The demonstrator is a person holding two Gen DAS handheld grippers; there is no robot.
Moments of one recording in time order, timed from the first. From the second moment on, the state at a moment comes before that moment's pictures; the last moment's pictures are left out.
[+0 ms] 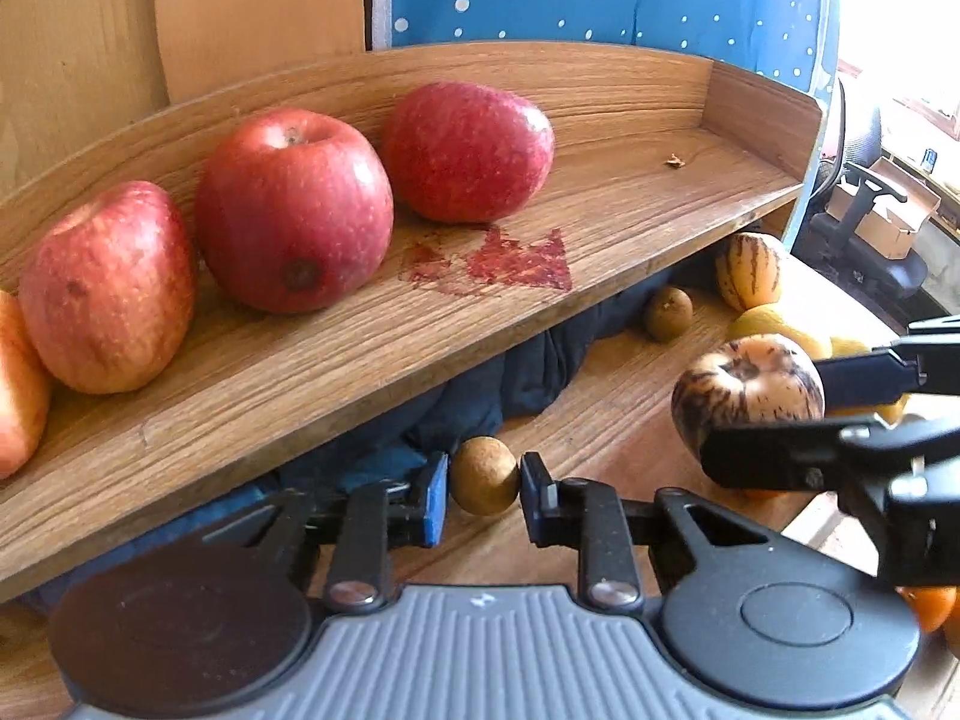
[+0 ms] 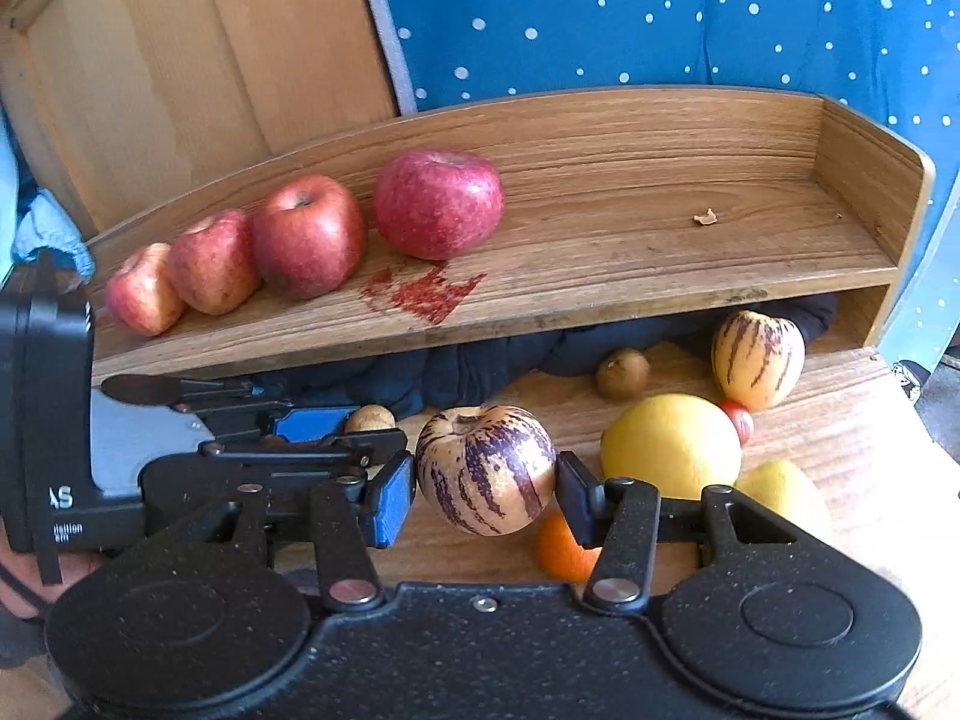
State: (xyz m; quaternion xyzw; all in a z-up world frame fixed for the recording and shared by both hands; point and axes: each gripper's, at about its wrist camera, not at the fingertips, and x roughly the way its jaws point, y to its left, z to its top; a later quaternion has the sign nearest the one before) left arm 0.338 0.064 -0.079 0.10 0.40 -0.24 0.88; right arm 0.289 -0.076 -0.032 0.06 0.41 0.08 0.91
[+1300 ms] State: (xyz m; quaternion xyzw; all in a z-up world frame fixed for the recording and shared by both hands) left arm 0.182 0.032 -0.066 0.07 0.49 -0.30 0.82; right arm 0.094 -0.085 -0.037 0.06 0.47 0.04 0.88
